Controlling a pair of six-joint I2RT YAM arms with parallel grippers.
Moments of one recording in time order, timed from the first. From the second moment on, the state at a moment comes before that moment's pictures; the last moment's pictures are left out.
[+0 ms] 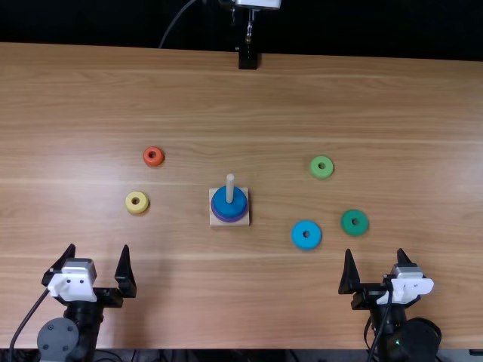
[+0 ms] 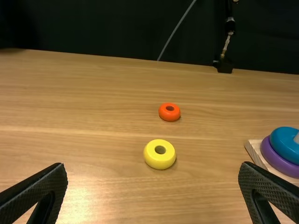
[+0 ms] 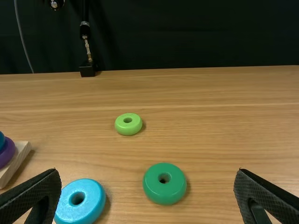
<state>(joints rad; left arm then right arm) -0.07 0.01 0.07 -0.21 -0.02 -0.14 -0.02 0.01 0.06 -0.21 -0.06 0.00</state>
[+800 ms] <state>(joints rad) -0.07 0.01 0.11 -0.40 -0.01 -0.14 -0.02 0.01 0.06 -0.21 -0.06 0.00</state>
